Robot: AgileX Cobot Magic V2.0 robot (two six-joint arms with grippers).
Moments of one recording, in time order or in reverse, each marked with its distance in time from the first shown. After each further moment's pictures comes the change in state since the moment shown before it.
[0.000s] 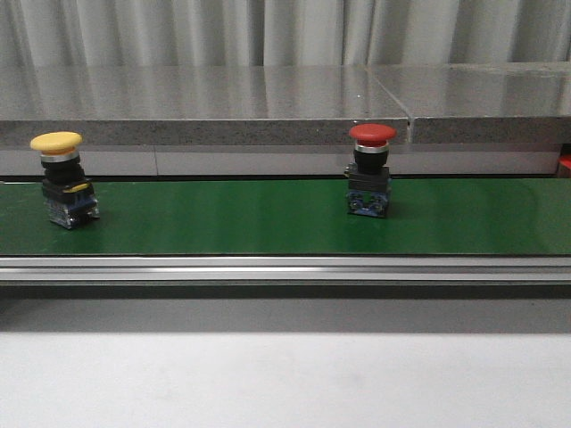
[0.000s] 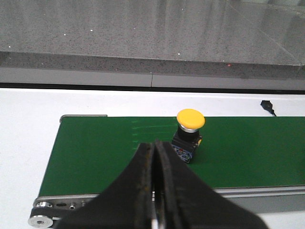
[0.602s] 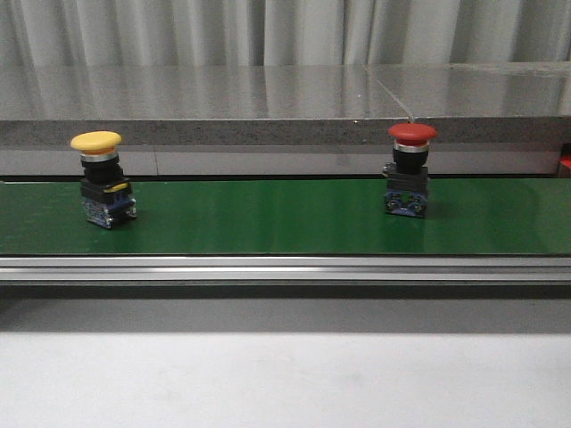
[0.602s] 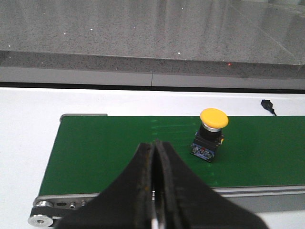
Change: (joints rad) left arm 0.000 0.000 0.000 0.000 0.002 0.000; right arm 0.047 0.309 -0.174 0.000 0.144 -0.006
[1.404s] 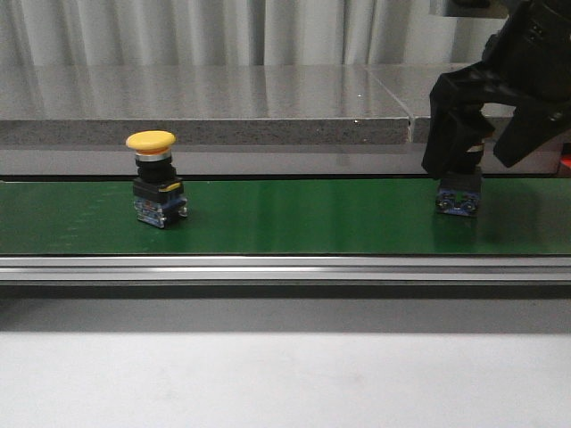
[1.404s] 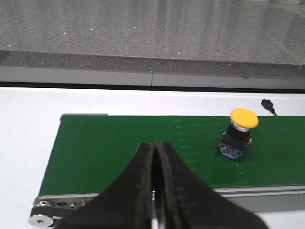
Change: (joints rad) left arm 0.000 0.000 0.000 0.000 0.000 0.000; right arm 0.104 0.588 -0.298 0.000 0.005 -0.023
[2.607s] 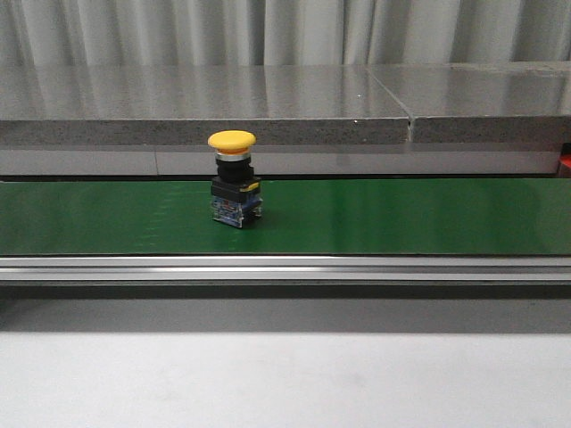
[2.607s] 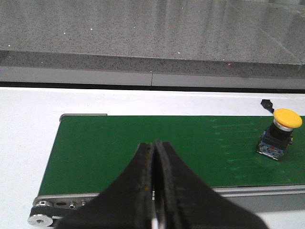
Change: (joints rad) left arm 0.000 0.000 0.000 0.000 0.000 0.000; right arm -0.734 0.145 -0.438 0.011 0.199 0.060
